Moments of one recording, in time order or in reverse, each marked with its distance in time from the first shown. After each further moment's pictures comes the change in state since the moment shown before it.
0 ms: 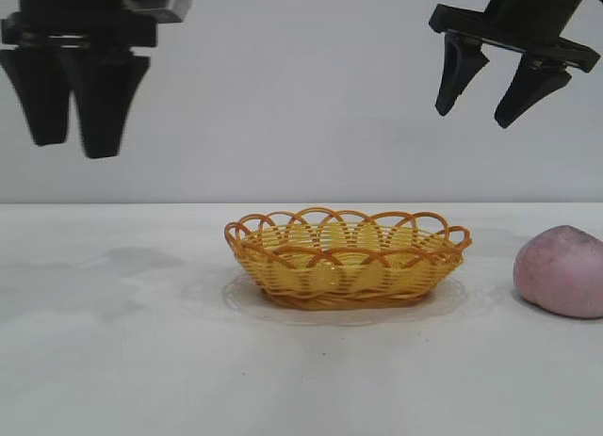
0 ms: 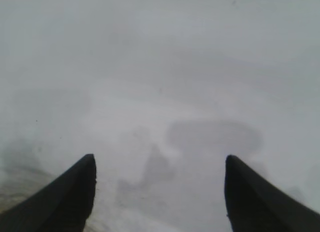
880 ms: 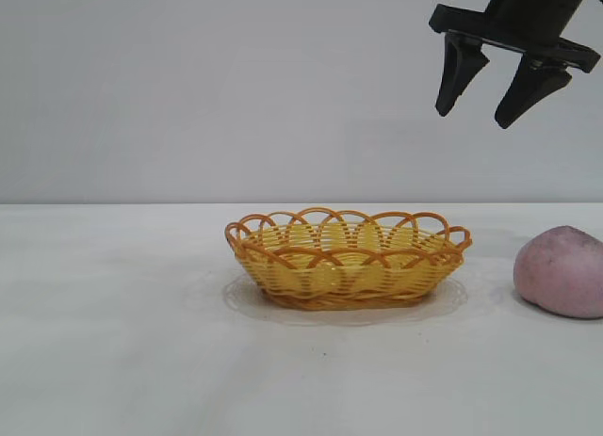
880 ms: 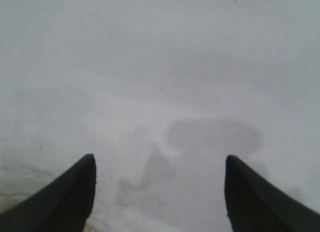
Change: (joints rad) left arm 0.340 -0.407 0.166 -0.098 0.133 -0.025; right arm 0.000 0.000 0.000 0.002 0.001 0.000
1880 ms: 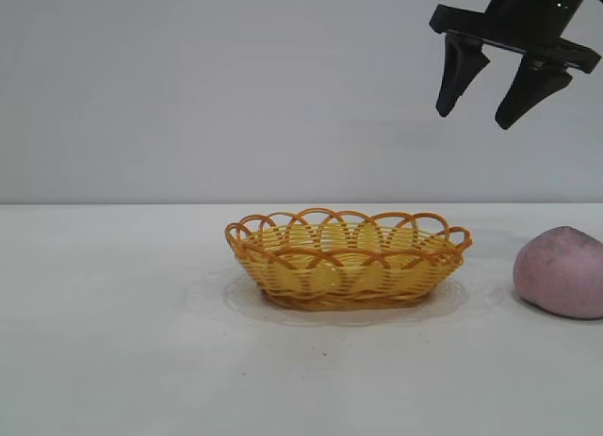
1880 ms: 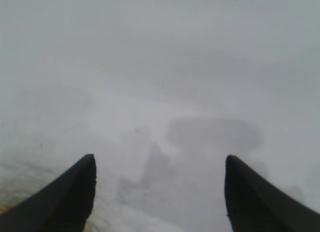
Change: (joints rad) left arm 0.000 -1.277 0.671 -0.076 0.003 -0.011; right arm 0.000 0.000 0.000 0.000 0.007 0.000
